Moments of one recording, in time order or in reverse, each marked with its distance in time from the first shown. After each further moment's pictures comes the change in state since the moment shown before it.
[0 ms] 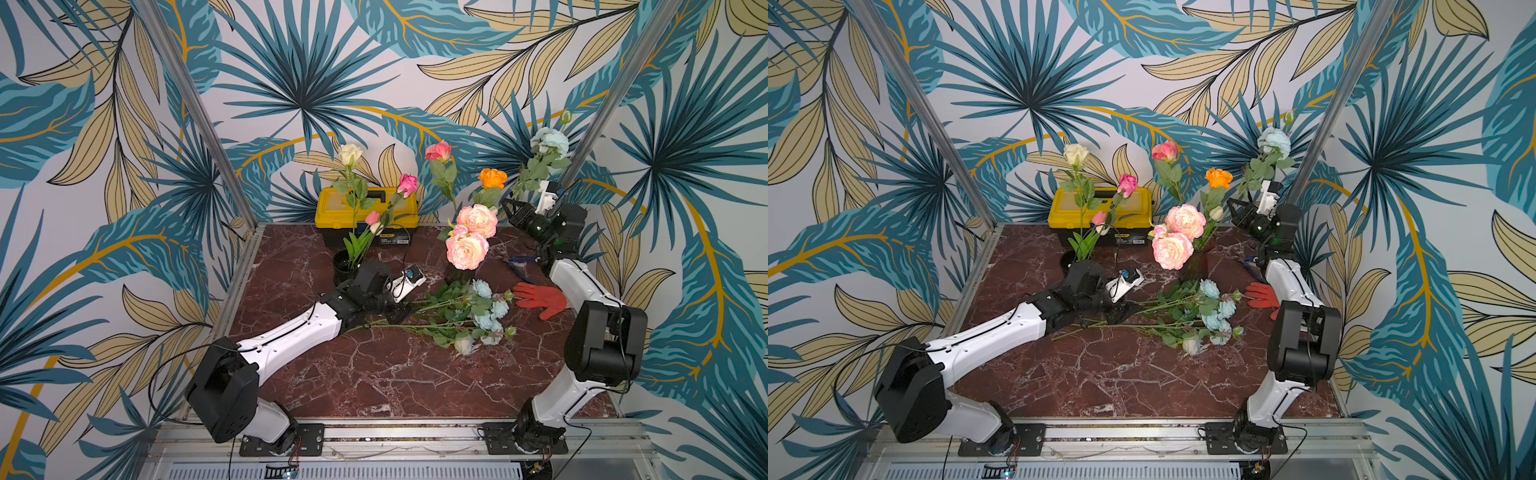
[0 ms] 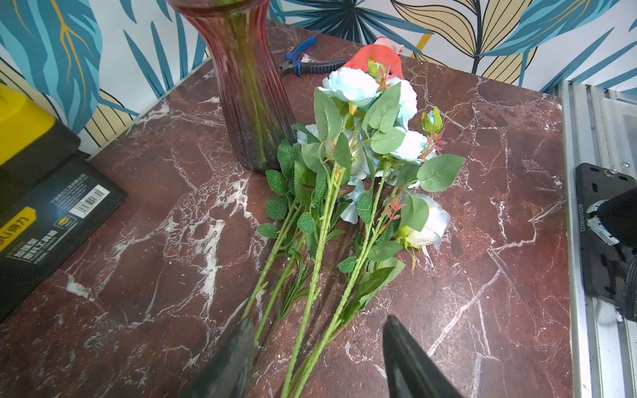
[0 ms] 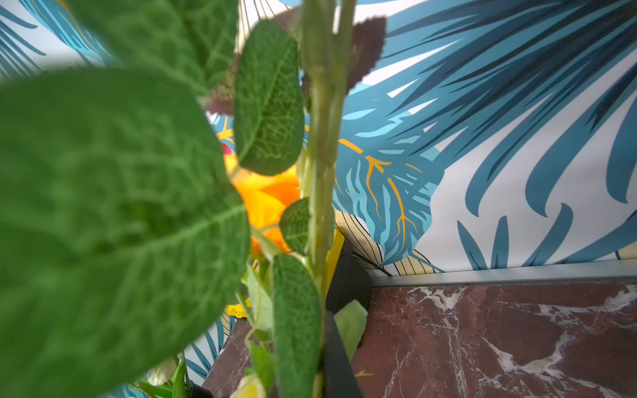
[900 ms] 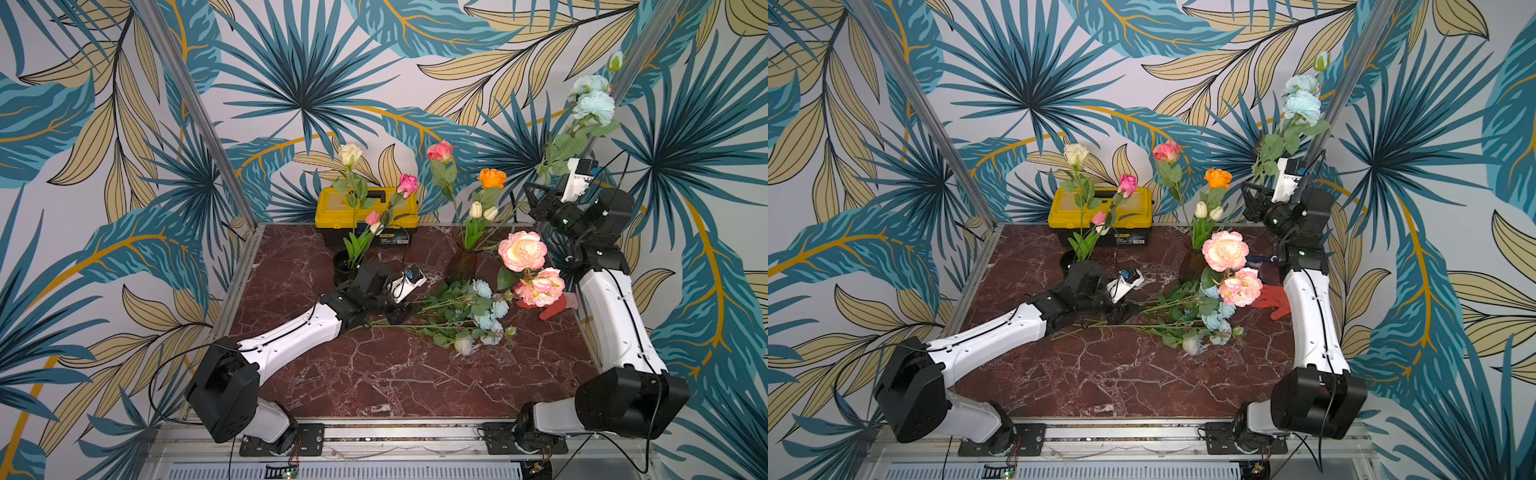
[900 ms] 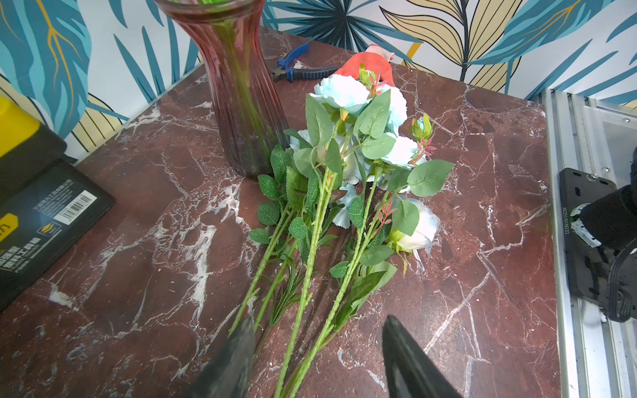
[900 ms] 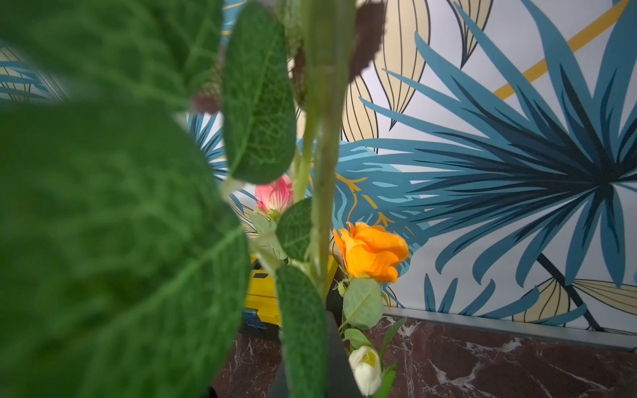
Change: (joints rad) left arm 0.000 0.000 -0.011 0.021 0.031 -0.016; right arm 0.002 -0.303 0.143 -0.428 0.087 -0.305
